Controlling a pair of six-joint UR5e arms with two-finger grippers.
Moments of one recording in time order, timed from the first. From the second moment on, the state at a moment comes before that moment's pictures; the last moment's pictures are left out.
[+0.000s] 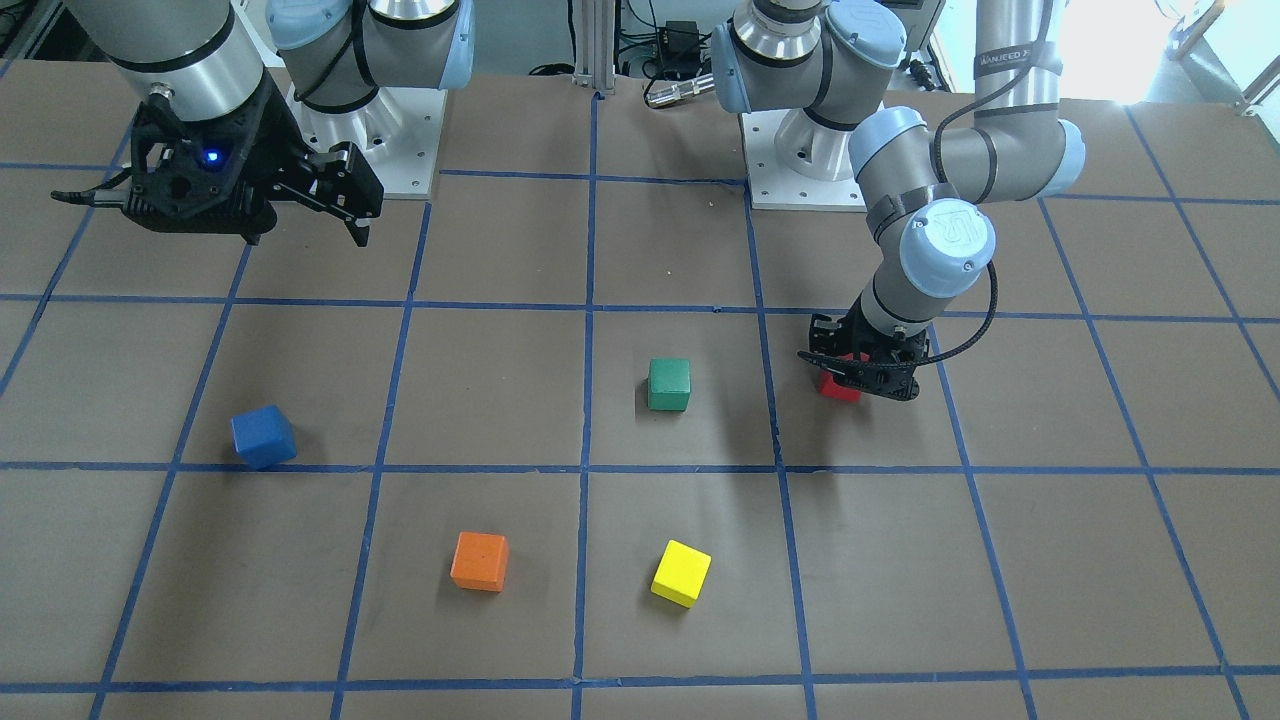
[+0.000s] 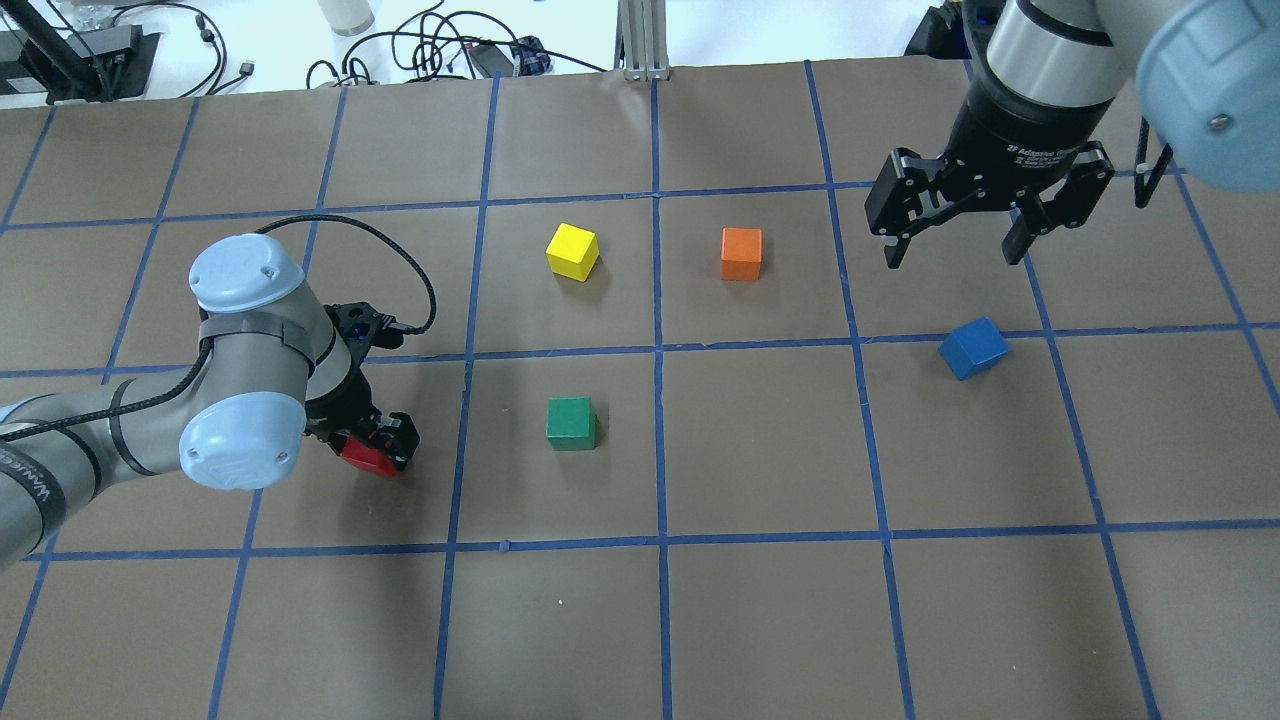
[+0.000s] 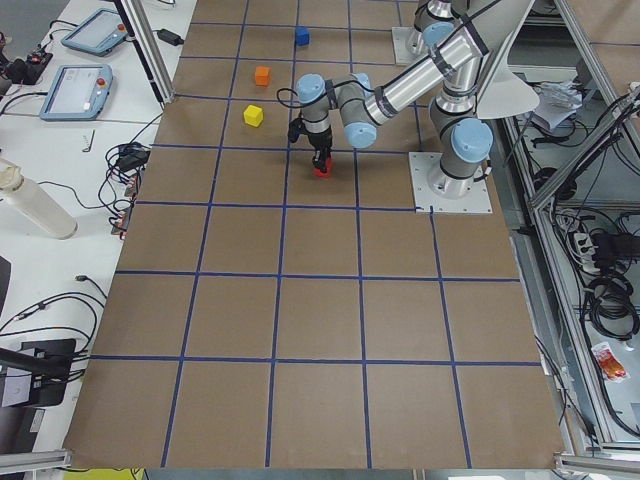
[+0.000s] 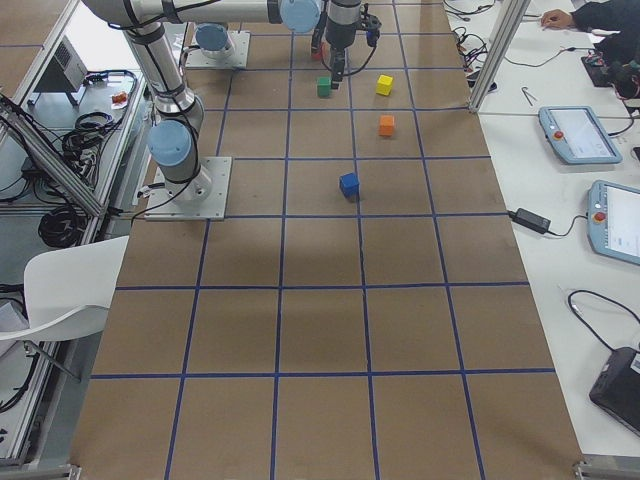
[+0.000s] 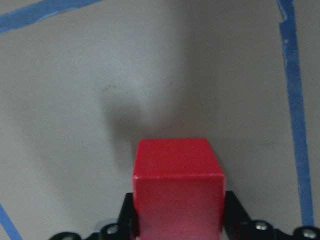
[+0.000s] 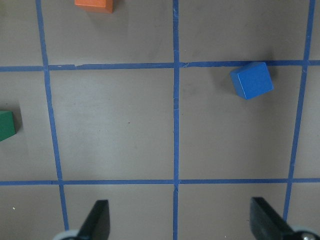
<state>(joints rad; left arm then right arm) -1.40 -1.74 -2.17 -0.95 1.65 0.42 1.57 -1.58 1.57 -1.48 -1.55 0.00</state>
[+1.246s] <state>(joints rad) -1.83 -1.95 -1.69 -1.11 1.49 -0.19 1.56 -1.59 1.55 -1.45 -1.55 0.01</state>
